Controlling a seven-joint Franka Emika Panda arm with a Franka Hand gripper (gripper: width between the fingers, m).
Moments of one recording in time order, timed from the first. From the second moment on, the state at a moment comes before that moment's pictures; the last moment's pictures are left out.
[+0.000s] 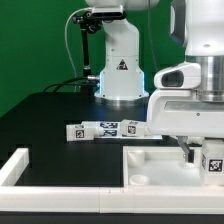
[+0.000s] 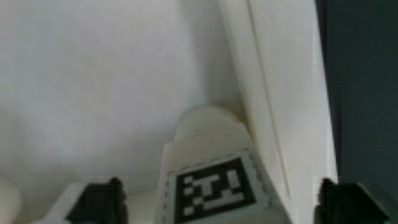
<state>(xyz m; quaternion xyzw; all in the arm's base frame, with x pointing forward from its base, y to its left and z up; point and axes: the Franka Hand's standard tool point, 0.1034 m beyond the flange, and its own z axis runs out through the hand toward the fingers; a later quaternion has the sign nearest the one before) 0.635 0.112 0.057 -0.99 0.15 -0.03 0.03</state>
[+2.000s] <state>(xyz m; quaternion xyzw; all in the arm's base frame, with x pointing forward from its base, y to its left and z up) 0.642 0.114 0.056 -0.55 0.83 0.02 0.06</state>
